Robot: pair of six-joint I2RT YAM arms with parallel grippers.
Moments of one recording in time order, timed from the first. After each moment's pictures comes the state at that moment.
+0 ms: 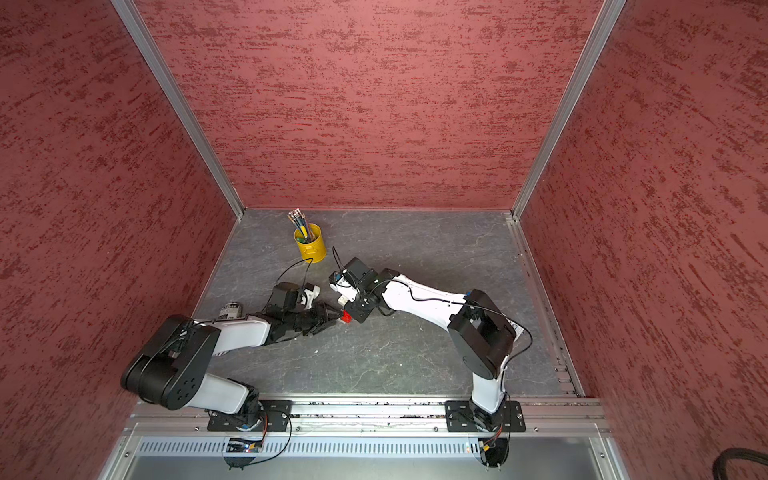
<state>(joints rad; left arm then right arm) -0.32 1.48 0.42 0.22 0.63 -0.85 0.88 1.83 1.37 -0.63 -0.12 -0.10</state>
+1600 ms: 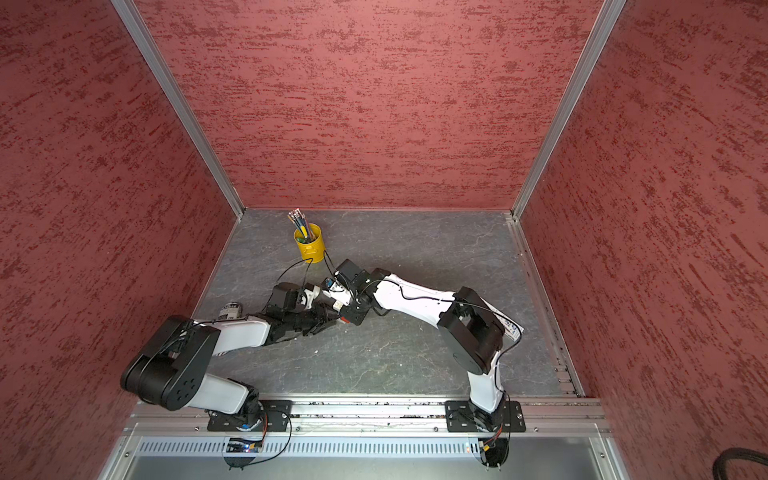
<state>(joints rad) -0.32 1.48 0.41 0.22 0.63 -0.85 0.91 1.90 1.44 -0.69 -0.12 -0.18</state>
